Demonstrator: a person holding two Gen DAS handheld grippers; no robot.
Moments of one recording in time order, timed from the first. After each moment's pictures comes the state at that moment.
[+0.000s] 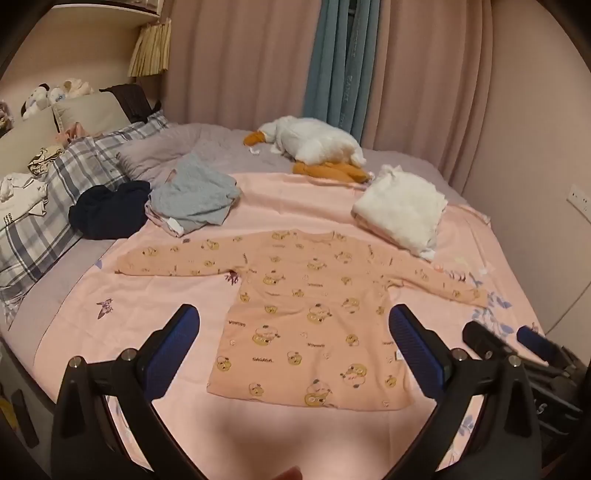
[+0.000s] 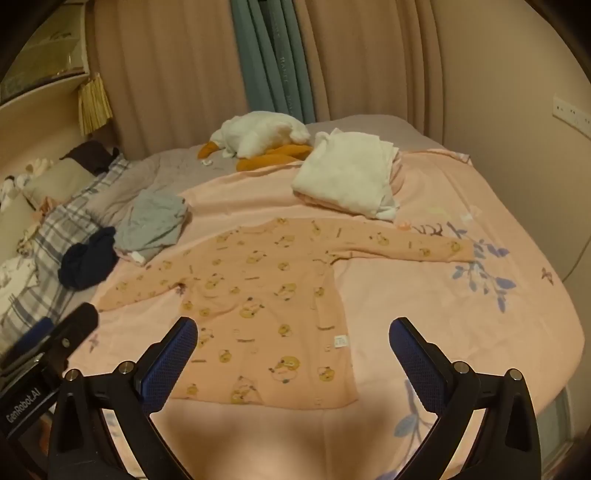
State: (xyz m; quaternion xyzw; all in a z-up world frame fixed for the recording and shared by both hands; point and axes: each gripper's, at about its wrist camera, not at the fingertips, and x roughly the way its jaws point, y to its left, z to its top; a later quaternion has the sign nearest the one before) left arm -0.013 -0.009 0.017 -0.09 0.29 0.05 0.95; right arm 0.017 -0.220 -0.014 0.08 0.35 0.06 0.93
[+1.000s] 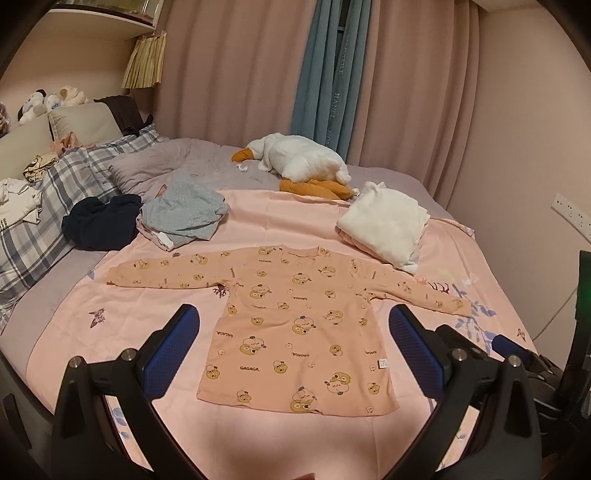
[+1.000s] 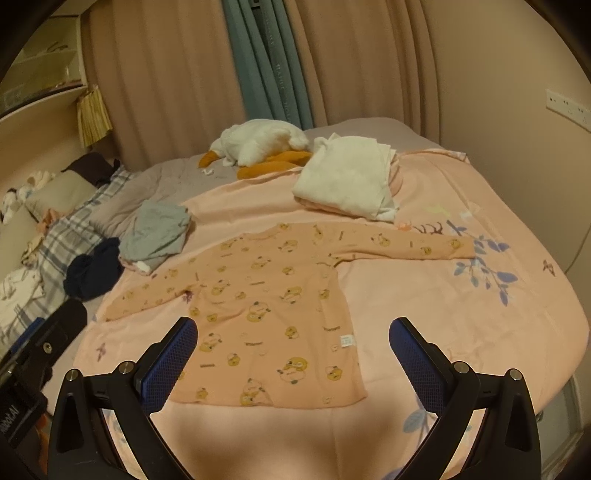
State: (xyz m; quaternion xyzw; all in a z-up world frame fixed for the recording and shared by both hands) left arm -0.030 -0.010 0.019 -0.09 0.26 0.03 0.96; right arm 0.003 -0.196 -0.015 0.11 0.34 0.06 0.93
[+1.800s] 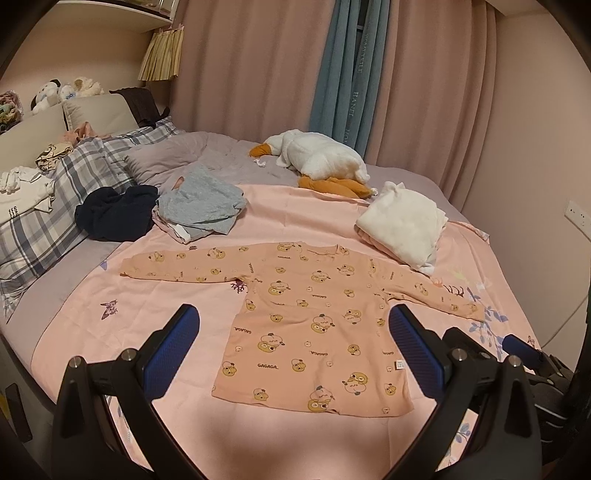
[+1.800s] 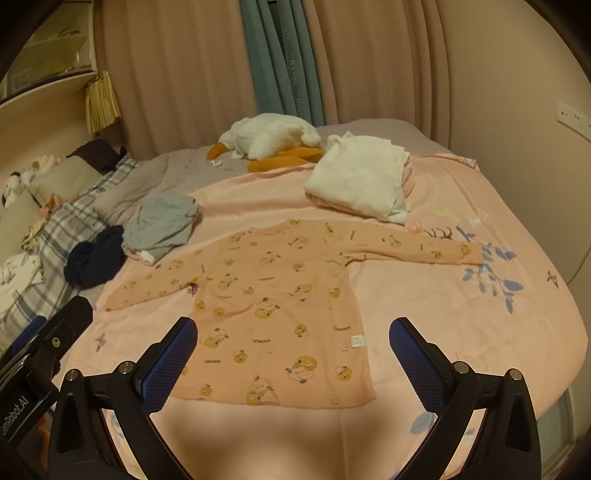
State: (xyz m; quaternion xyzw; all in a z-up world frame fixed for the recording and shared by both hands) left arm -0.029 0.009 0.015 -0.10 0.27 0.06 0.96; right arm 0.007 -0.176 -0.012 0.08 0.35 0.07 0.93
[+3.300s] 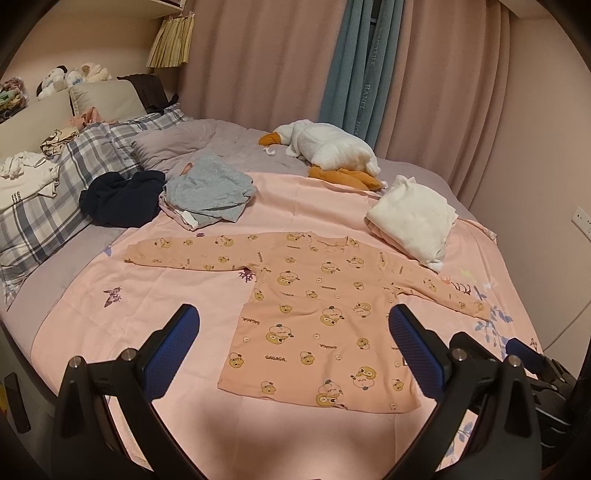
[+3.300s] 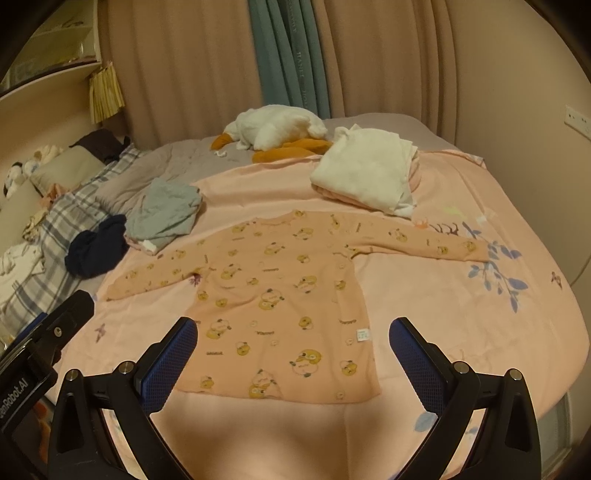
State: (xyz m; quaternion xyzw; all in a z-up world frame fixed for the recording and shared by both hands) left arm -0.022 0.025 0.006 -0.11 0.29 0.07 0.95; right arm 0.008 -0.165 -0.018 0.07 0.36 0.08 0.93
